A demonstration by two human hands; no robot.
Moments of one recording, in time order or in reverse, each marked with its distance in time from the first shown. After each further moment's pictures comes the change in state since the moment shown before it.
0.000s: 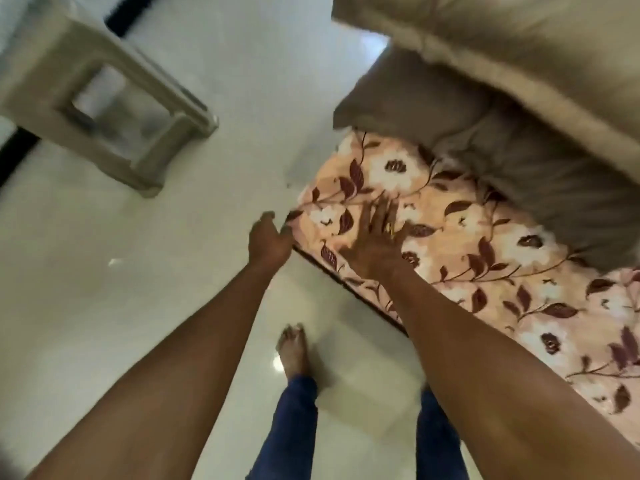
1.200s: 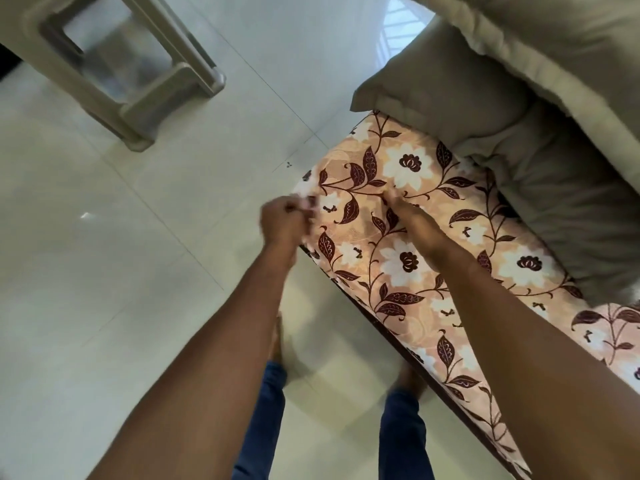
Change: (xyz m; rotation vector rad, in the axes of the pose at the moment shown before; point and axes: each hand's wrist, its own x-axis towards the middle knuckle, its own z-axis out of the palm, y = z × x) left_hand -0.015 0.021 0.038 -0.731 0.079 -0.208; right_hand -0.004 0.055 -0.057 0.936 -0.188 0.023
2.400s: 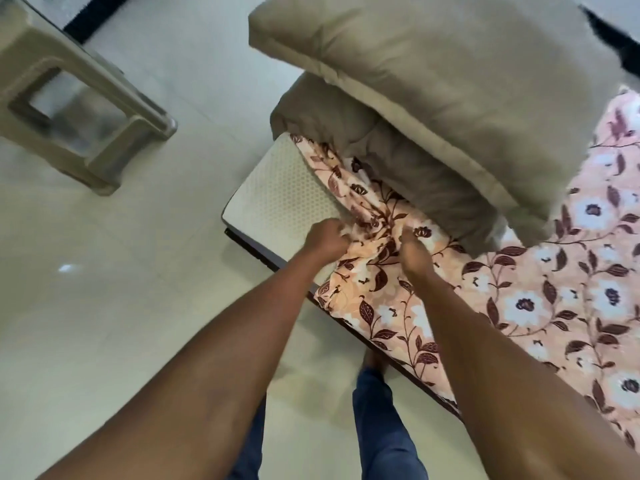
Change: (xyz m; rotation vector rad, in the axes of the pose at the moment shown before) left_hand -0.146 0.025 0.144 0.801 -0.579 0.339; right_hand -0.141 0.074 -0.096 0.113 0.477 0.228
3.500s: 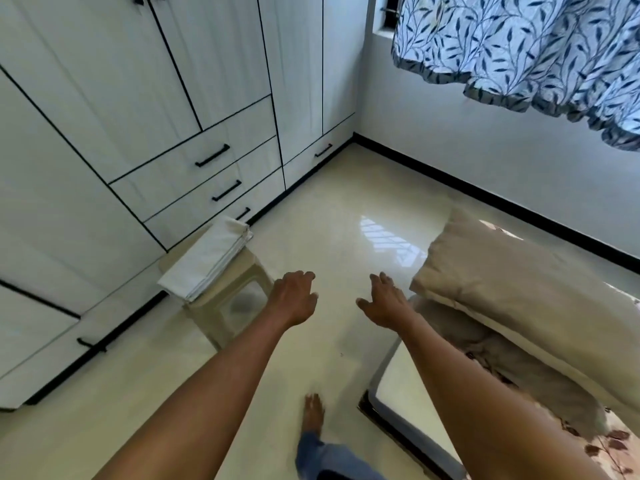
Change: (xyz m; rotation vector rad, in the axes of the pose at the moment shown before) left_hand -0.137 -0.063 -0.603 0.616 0.351 0.250; right_hand -0.233 -0.468 0.243 -0.823 0.036 -0.630
